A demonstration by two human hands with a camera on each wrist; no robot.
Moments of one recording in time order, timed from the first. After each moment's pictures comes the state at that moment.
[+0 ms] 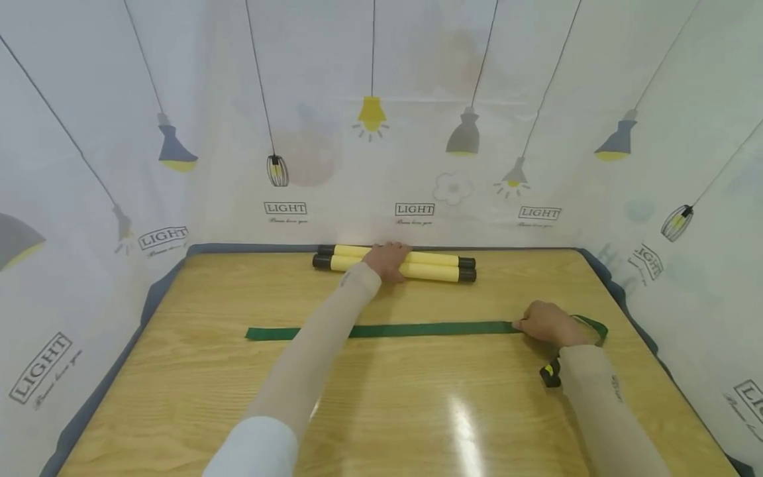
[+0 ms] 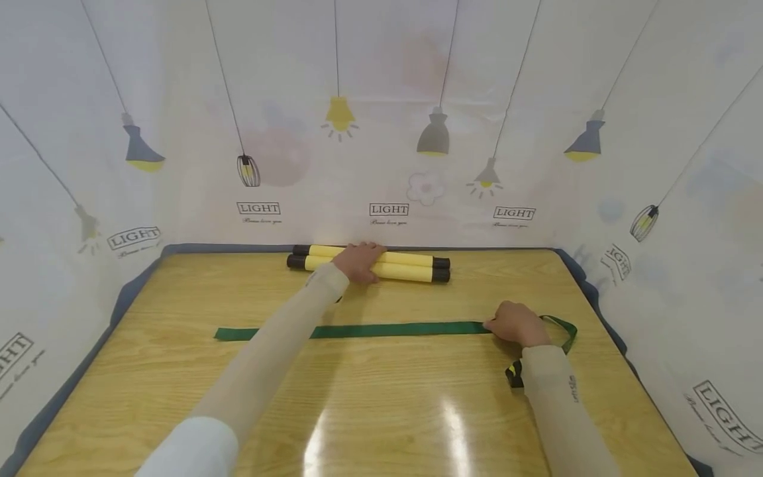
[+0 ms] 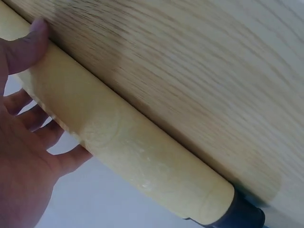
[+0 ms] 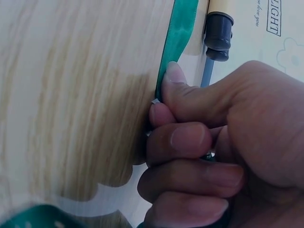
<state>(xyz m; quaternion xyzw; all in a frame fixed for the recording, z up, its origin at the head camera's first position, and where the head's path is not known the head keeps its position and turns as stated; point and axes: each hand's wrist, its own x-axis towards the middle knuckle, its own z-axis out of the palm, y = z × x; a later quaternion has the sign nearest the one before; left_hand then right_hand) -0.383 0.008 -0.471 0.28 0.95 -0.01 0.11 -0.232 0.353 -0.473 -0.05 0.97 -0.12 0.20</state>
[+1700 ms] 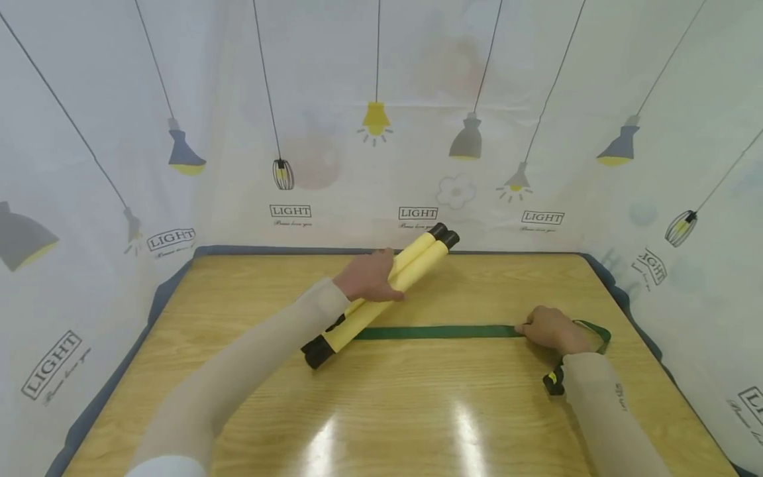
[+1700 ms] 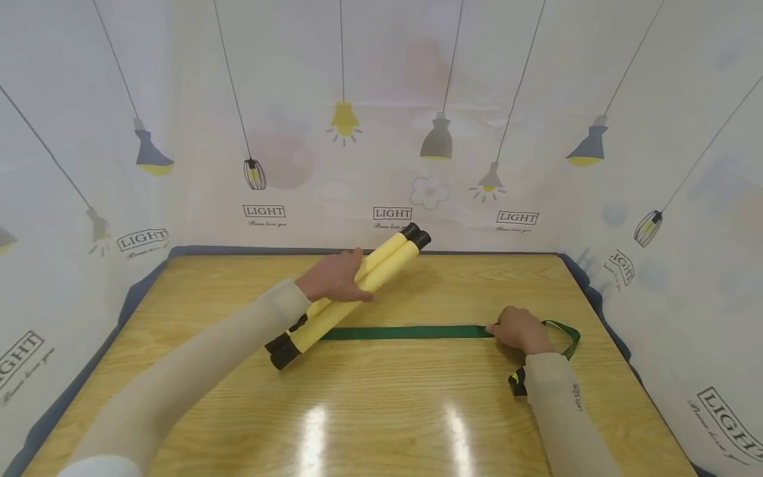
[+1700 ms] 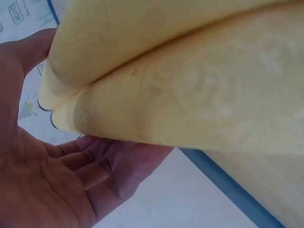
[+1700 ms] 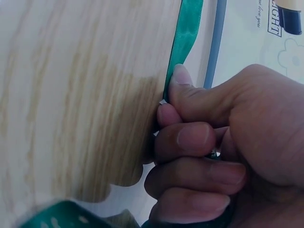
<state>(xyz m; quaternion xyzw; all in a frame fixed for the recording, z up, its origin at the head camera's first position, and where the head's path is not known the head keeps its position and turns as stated) -0.296 -0.032 -0.408 0.25 0.96 0.07 0.10 -0.225 0.351 -0.475 -0.04 0.97 -0.15 0.19</state>
